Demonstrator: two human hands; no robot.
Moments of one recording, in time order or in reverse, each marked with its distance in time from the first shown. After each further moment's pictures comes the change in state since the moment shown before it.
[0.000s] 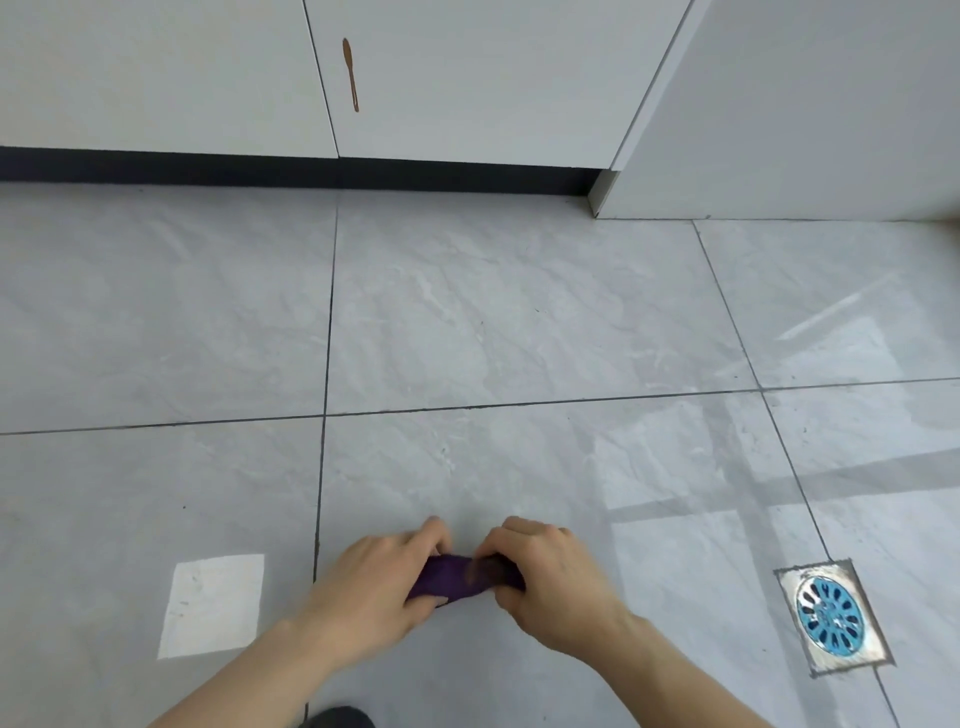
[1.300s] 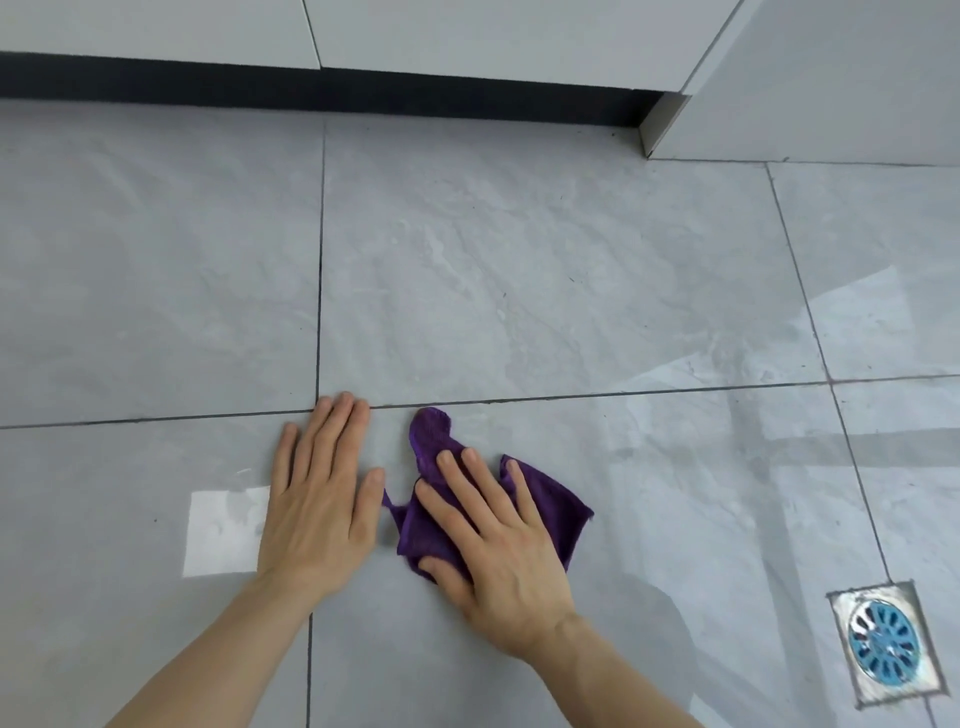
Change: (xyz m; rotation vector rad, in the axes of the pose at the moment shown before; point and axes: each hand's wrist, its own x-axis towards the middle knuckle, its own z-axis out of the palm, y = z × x) left_hand 0.054 -0.090 0.001 0.180 0.400 -0.265; right_hand 0.064 -0.001 0.059 -0.230 0.143 -0.121
